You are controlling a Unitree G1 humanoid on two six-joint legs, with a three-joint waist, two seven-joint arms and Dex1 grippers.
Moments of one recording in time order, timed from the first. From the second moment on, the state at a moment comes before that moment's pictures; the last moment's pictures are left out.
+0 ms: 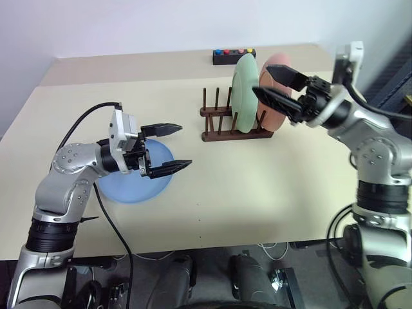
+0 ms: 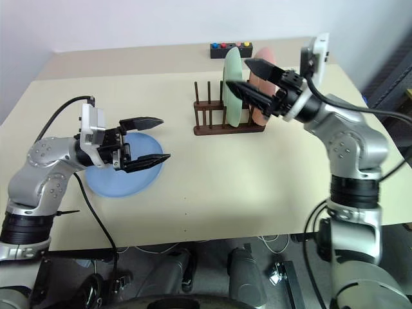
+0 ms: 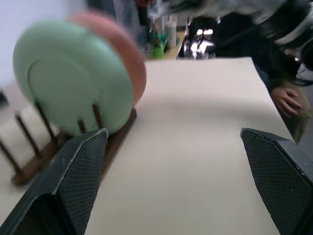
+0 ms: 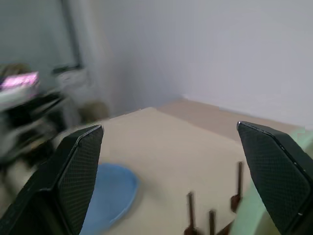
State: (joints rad) left arm -0.43 0.74 0.07 -0.13 -0.60 0.44 -1.08; right arm -0.62 -0.67 -0.21 -0.15 0.77 0.64 1.01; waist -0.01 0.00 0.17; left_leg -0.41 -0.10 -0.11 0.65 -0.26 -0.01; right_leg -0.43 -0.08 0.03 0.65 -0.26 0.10
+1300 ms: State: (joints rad) left arm -0.95 0.93 -0.19 0.73 -0.44 1.48 -0.91; right arm -0.51 -0.66 -0.07 -0.24 0.80 0.61 1.17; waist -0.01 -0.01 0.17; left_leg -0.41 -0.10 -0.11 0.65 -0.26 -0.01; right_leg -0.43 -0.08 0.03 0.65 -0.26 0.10
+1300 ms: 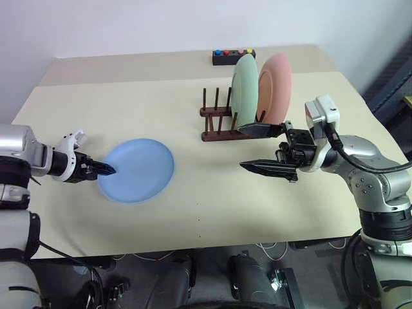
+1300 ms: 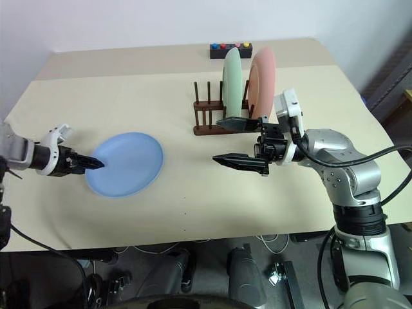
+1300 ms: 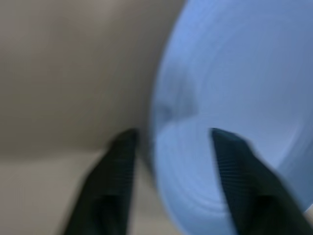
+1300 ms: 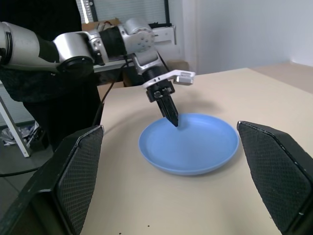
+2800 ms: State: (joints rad) left arm -0.51 -0.05 0.56 -0.41 -1.03 0.79 0.13; right arm -0.91 -0.39 0.47 0.16 -0.72 -0.30 0.35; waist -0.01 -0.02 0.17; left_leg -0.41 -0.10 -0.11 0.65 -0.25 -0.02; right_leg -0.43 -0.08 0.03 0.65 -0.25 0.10
